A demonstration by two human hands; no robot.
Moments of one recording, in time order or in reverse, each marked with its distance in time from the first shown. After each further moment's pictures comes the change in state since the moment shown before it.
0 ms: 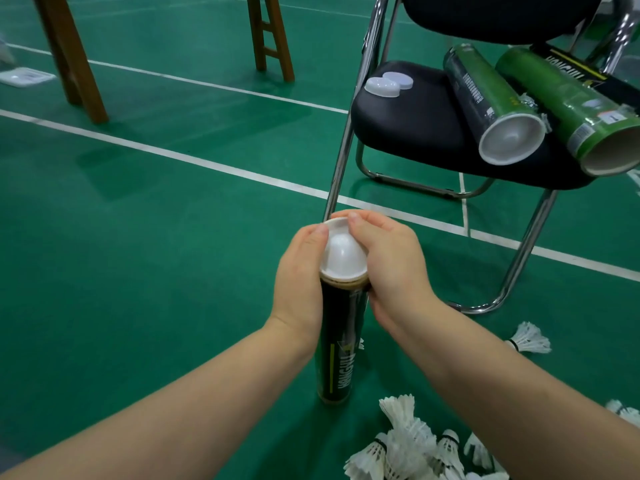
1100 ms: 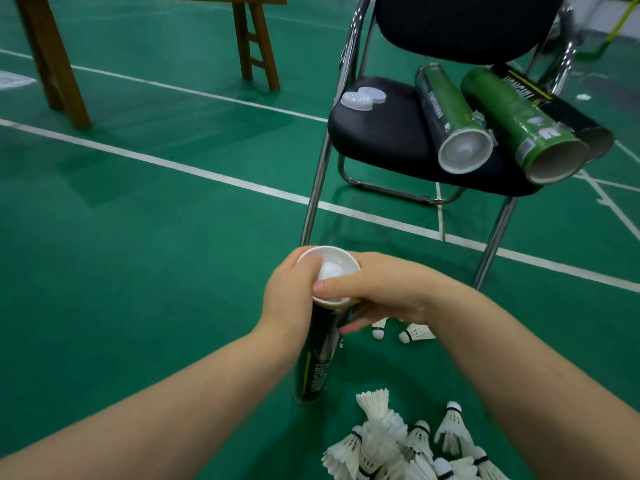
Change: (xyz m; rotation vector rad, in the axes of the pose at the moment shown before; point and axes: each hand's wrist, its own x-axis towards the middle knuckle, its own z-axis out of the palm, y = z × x) left_hand -0.024 0.006 0.013 0.269 -0.014 -0.071; right_hand -0.014 -0.028 -0.053 -0.504 -0.663 0.331
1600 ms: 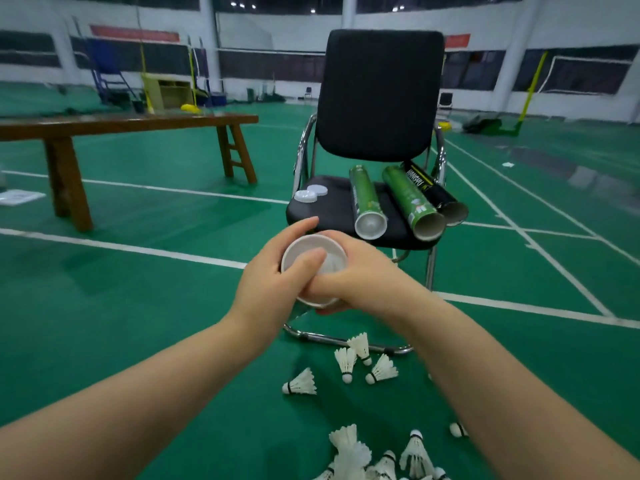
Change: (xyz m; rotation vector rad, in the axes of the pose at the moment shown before) left_hand -0.096 0.110 0.020 0.193 -0.241 0.553; right_hand -0.145 -0.066 0.020 -0.066 0.379 -0.460
